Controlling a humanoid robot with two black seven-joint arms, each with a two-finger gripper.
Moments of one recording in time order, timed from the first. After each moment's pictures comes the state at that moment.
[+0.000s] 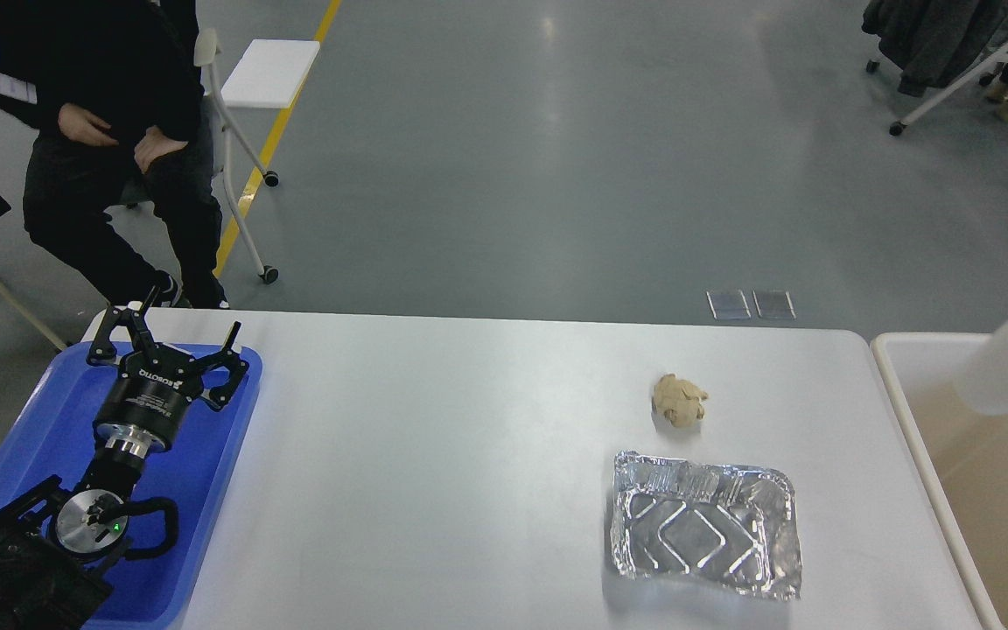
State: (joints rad) left arm -0.48 0.35 -0.88 -0.46 -0.17 -0.78 -0.41; right arm 2.50 -0.80 -1.54 1.45 -0.63 0.68 0.08
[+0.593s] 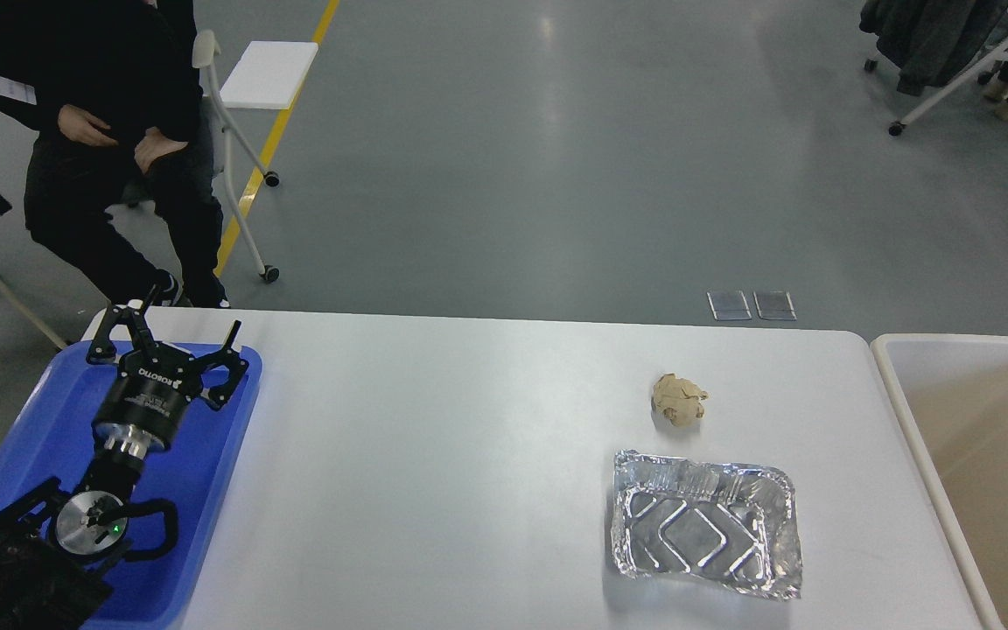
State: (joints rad) left arm -0.48 0.36 -0.88 -0.46 -0.17 -0.78 -0.41; right arm 1.97 -0.98 -1.34 1.13 -0.62 0.51 0.04
